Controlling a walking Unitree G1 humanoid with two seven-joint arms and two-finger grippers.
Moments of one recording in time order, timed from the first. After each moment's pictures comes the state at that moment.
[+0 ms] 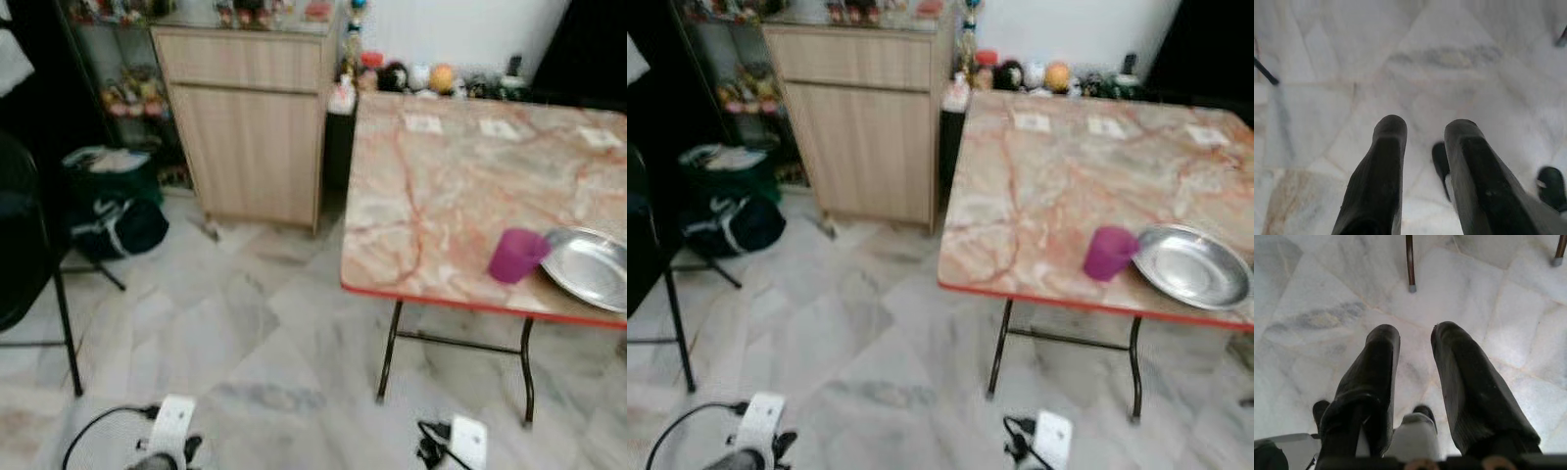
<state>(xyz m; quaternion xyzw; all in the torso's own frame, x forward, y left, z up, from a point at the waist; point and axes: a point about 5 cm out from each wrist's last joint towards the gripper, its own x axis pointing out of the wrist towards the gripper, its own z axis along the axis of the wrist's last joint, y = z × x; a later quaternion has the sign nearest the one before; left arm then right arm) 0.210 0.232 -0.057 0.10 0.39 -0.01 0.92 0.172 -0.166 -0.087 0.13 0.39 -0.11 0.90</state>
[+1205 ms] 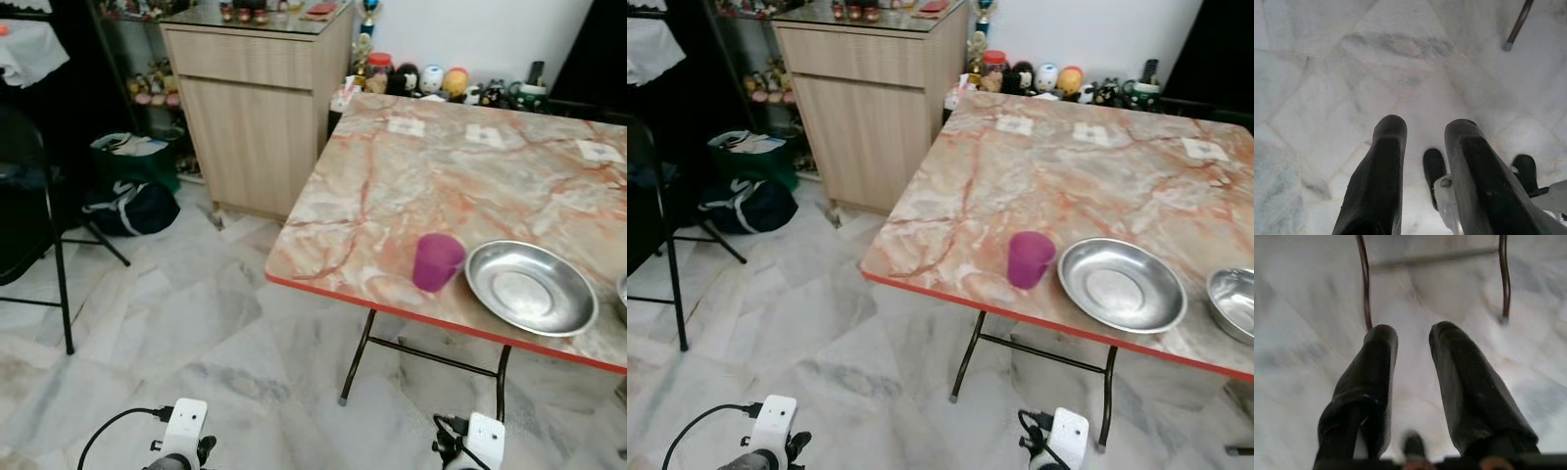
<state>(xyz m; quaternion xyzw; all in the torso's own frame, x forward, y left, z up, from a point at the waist) 0.205 0.221 -0.063 0.08 0.39 -0.02 0.92 0.196 -0.183 -0.069 0.16 0.31 -0.16 0.92</state>
